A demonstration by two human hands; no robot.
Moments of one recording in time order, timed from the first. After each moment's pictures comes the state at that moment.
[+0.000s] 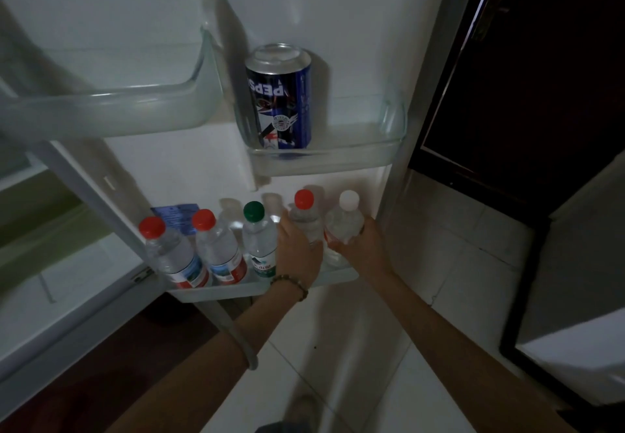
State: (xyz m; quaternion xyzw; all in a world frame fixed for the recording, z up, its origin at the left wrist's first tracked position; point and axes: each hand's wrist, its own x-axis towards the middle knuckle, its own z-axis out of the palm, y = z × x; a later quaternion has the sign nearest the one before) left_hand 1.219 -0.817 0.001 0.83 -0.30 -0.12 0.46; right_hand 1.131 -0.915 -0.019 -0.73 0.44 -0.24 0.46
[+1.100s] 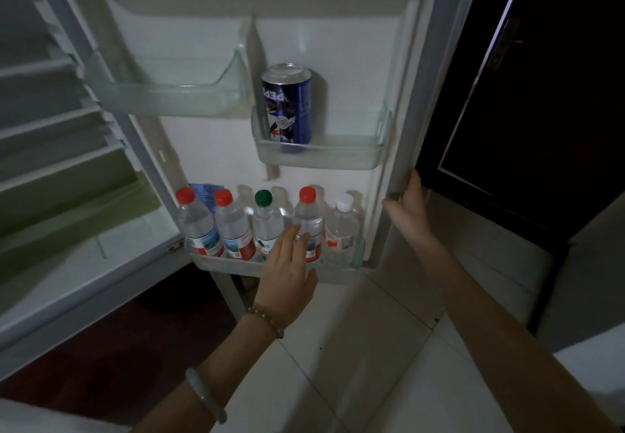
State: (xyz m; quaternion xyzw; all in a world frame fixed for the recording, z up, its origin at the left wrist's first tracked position) left_hand 1.144 -0.690 0.027 0.83 -0.49 0.08 0.26; right_hand 1.058 -0.903 0.083 -0.71 0.39 -0.33 0.48
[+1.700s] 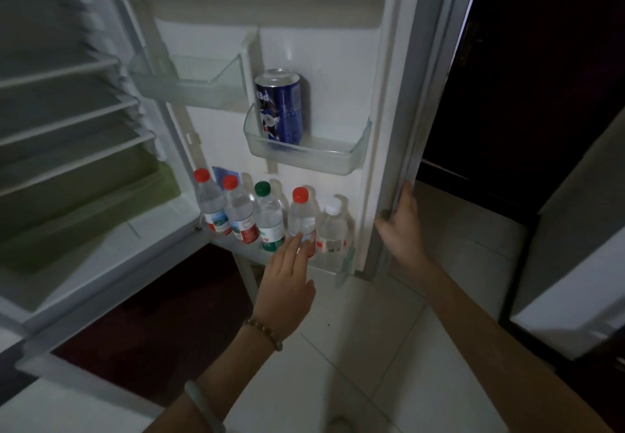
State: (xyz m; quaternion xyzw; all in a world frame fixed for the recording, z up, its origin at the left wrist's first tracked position) left_hand 1.099 -0.541 0.021 0.80 -0.56 0.09 0.18; right_hand 0.985 -0.725 0.074 -0.74 0.42 -0.34 0.40
